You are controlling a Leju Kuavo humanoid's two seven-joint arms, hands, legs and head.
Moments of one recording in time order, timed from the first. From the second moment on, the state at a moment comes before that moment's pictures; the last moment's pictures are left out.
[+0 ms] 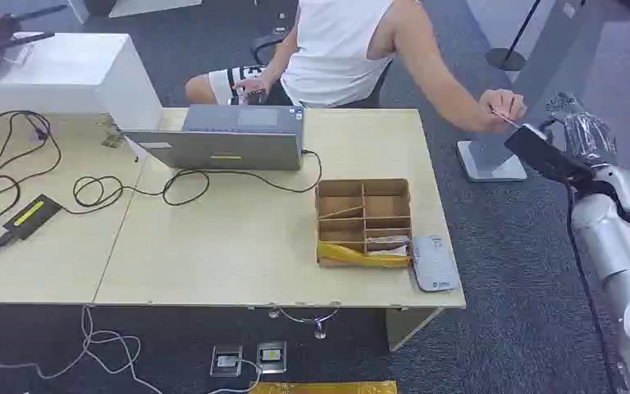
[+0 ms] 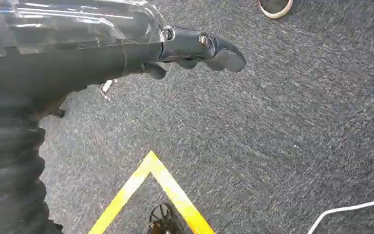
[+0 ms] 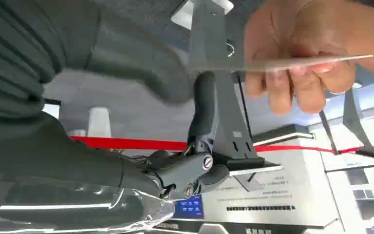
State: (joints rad) left arm -0.13 0.37 0.07 -0.20 0.54 0.33 0.11; right arm -0.97 -0.43 0.28 -0.57 0.84 -0.31 -0.25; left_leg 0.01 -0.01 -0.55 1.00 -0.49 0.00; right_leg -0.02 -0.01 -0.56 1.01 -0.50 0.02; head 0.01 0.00
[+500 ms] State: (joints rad) left arm -0.13 0.37 0.07 -0.20 0.54 0.32 0.11; right arm -0.97 -0.42 0.29 -0.56 0.84 -0.31 -0.27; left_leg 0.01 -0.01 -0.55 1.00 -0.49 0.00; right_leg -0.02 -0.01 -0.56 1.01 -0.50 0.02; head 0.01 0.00
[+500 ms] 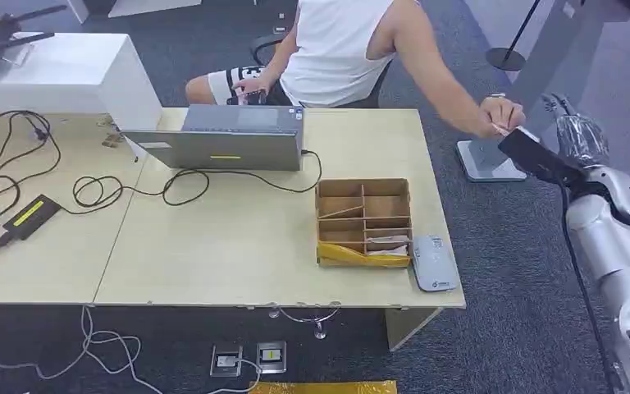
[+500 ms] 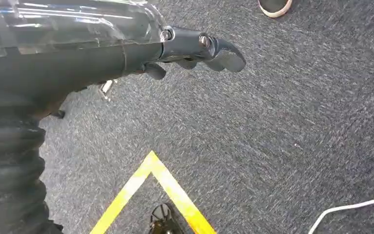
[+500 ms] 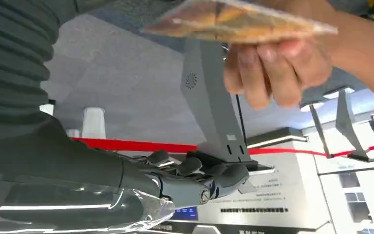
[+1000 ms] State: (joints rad) left arm -0.13 0.37 0.07 -0.20 0.54 0.33 0.11; right arm -1.00 -0.38 0.31 -0.56 0.84 -0.30 -0.29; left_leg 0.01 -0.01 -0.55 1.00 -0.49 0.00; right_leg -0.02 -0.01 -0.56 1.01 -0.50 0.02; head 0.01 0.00
